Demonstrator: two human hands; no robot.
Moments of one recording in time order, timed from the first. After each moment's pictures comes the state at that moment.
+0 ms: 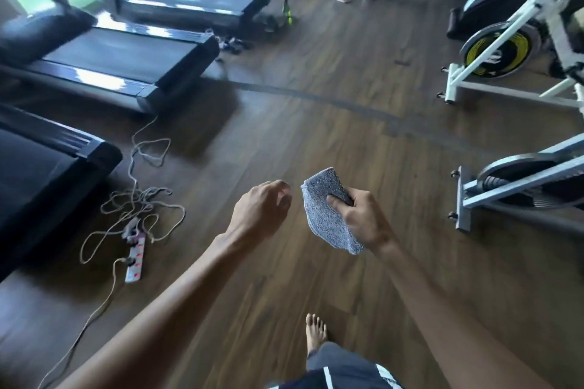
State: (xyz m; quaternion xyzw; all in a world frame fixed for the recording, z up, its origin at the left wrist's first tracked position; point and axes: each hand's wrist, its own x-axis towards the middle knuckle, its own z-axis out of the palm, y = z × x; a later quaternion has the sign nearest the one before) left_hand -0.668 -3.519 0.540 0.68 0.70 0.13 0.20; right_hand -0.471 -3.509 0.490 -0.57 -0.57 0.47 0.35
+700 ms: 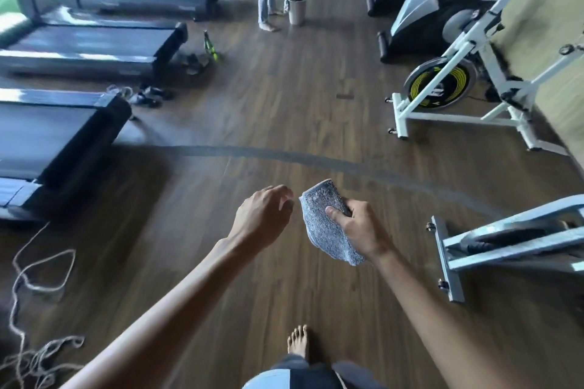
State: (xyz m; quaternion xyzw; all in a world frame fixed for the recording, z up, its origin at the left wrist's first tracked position) left_hand -0.574 -2.974 0.533 0.77 0.59 0.12 0.23; right_hand -0.382 -3.022 0.488 -0.66 -0.52 0.39 0.37
